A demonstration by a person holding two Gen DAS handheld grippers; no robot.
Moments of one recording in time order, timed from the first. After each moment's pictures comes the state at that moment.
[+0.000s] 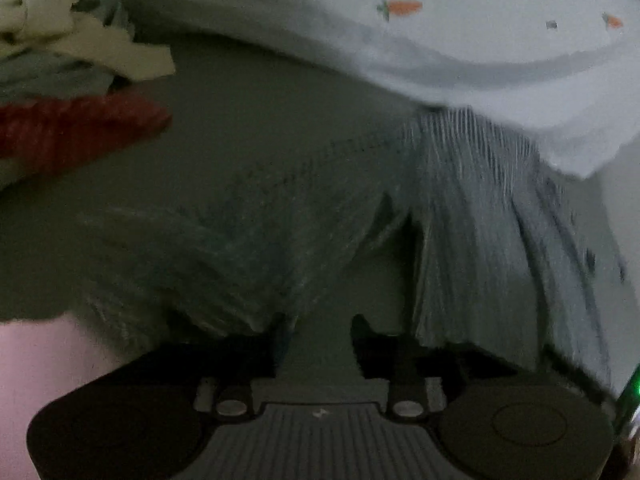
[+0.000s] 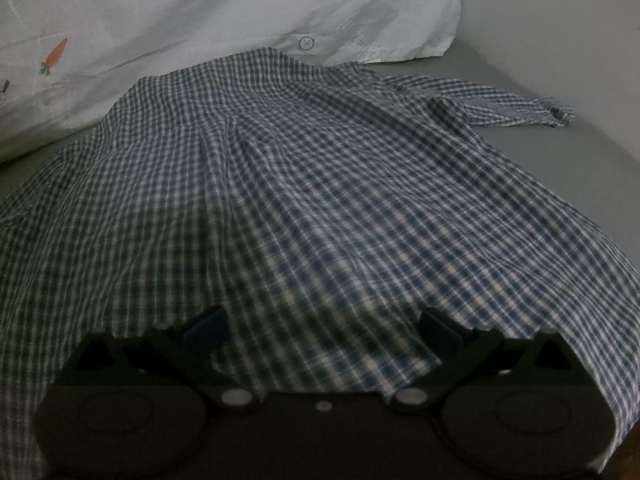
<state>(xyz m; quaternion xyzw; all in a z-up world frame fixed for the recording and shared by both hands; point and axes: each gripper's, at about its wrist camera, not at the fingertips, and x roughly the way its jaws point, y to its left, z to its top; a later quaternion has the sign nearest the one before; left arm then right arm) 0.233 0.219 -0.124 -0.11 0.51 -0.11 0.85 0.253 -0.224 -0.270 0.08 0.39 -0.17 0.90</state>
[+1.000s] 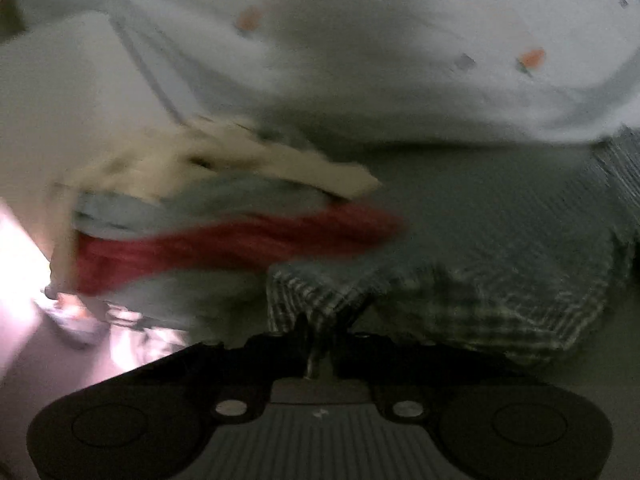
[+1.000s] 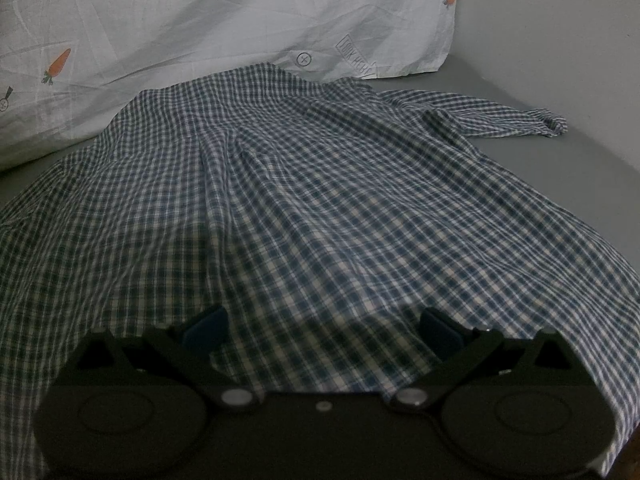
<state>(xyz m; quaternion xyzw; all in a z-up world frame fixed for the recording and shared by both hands) 0.218 0.269 -0.116 0.12 0.32 0.17 0.92 0.252 -0.222 -0.276 0.07 0.36 -0.18 0.91</state>
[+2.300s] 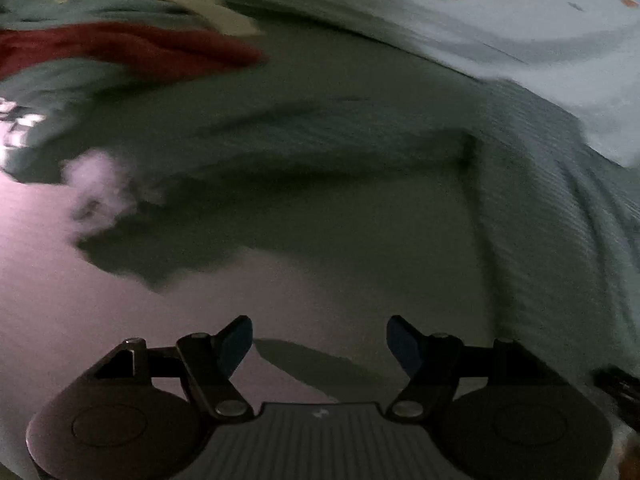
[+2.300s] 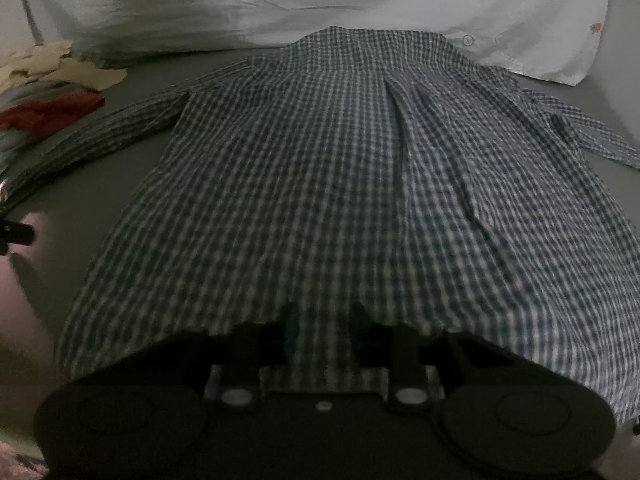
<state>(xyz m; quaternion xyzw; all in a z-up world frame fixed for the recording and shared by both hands) 0.135 0.205 -0.182 -0.10 0.49 -0.05 0.86 0.140 -0.156 -0.244 -0.01 0.43 0.05 0.90</state>
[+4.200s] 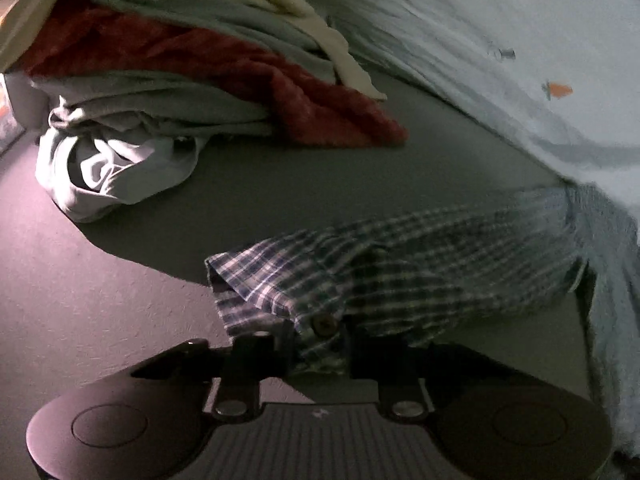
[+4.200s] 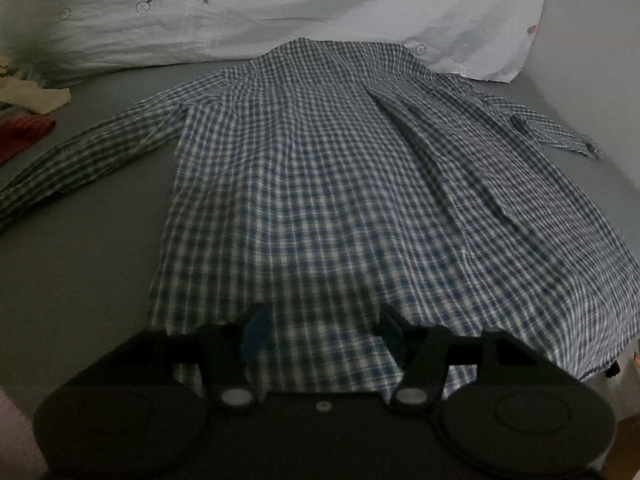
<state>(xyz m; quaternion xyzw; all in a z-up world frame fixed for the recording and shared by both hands) 0.196 0.382 -0.192 -0.16 0.43 0.03 0.89 0.162 -0.041 -0.253 -0.01 0.42 -0.11 0.90</state>
